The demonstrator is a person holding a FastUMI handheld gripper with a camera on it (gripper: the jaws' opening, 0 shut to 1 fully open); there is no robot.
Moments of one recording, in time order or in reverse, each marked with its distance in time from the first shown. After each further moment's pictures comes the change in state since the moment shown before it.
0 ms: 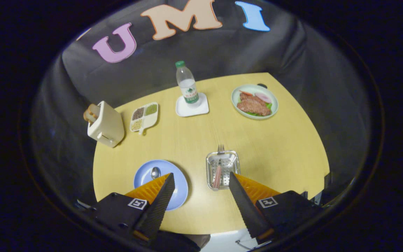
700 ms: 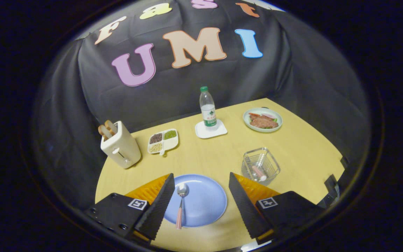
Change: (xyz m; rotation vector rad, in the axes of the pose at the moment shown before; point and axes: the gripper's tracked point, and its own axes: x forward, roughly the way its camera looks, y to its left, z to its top) arm 0.010 0.110 -0.070 0.083 -0.298 0.000
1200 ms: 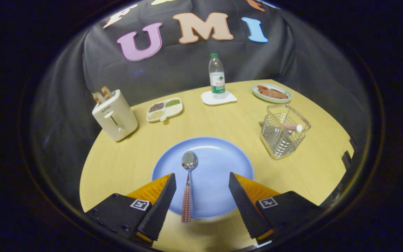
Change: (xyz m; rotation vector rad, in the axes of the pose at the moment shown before) arm 0.038 0.019 -0.118 -0.064 0.119 -0.051
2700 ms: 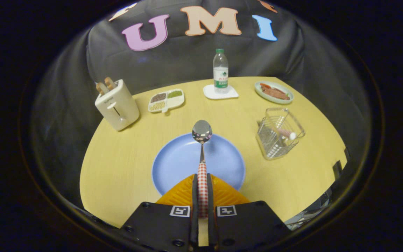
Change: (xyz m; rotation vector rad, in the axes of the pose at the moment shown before) arm -0.044 -0.025 0.049 -0.051 0.047 0.008
